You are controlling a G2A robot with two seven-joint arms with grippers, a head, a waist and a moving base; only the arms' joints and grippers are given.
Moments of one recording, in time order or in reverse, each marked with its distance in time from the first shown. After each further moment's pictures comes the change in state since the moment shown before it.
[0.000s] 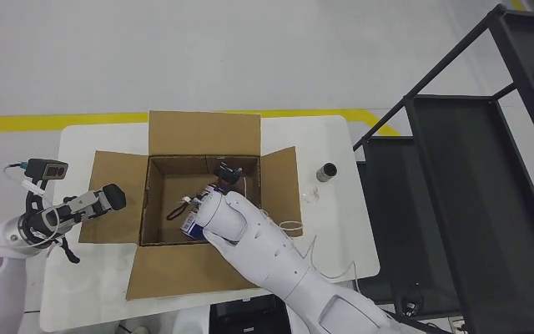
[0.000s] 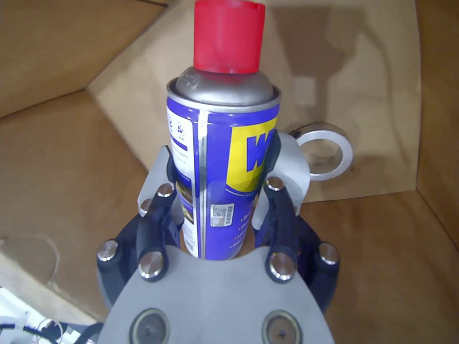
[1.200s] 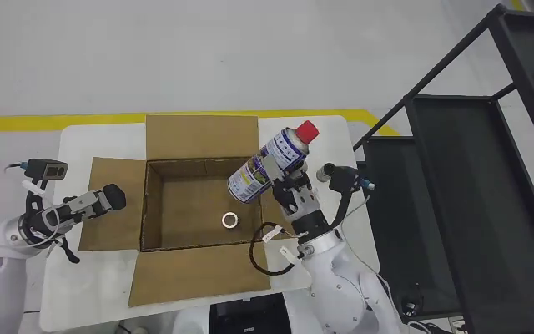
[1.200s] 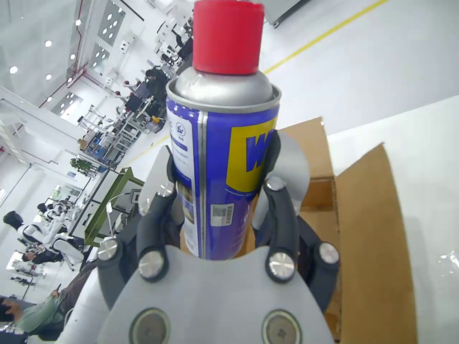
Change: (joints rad) left arm 0.000 0.000 0.000 0.000 0.000 0.000 0.000; right arm -0.793 0.338 0.255 -1.131 -0.316 -0.852 -0.360
